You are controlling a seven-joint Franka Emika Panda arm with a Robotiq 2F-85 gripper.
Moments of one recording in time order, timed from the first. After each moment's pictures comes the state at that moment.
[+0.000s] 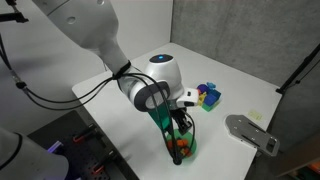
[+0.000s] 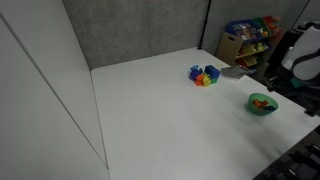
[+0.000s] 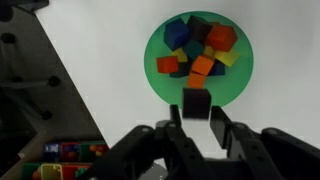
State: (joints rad) arm 0.11 0.34 -0.56 -2.45 -0.20 2.96 0.09
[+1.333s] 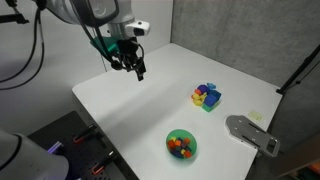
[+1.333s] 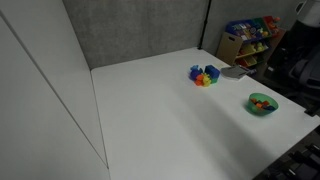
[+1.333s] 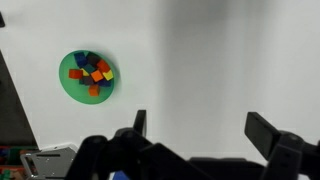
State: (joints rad) arm 0.05 -0.34 -0.05 -2.52 -0.14 2.22 0.22
